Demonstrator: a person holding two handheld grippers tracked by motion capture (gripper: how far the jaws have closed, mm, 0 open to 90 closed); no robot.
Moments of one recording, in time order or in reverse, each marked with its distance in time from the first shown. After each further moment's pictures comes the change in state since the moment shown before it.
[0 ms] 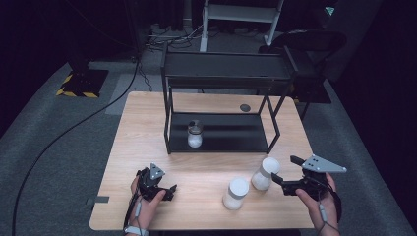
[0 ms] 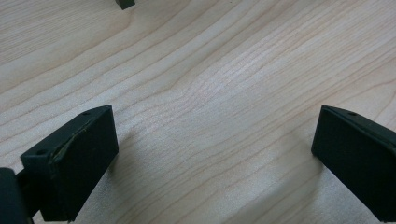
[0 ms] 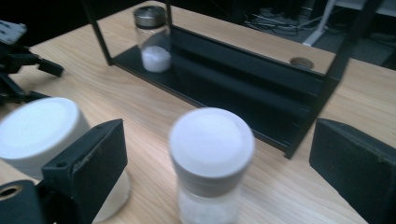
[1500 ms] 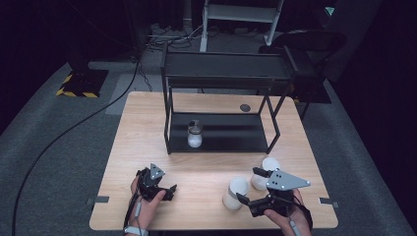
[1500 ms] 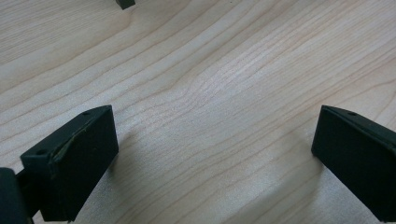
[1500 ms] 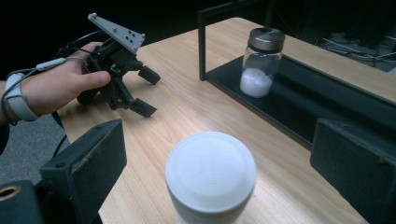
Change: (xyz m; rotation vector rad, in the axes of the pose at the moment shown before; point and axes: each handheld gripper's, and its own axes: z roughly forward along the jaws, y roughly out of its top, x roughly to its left) left arm 0.000 0.000 0.000 0.000 0.000 0.000; right arm 0.058 0.006 0.036 -0.047 0.226 -0.106
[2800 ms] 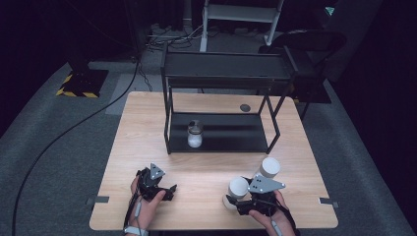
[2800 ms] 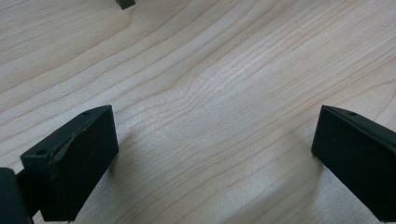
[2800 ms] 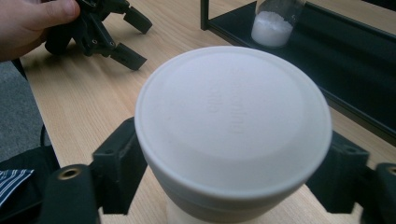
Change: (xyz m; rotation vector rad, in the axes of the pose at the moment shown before) left arm 0.000 0.000 0.000 0.000 0.000 0.000; right arm 0.003 -0.023 0.047 0.130 -0.012 -0.020
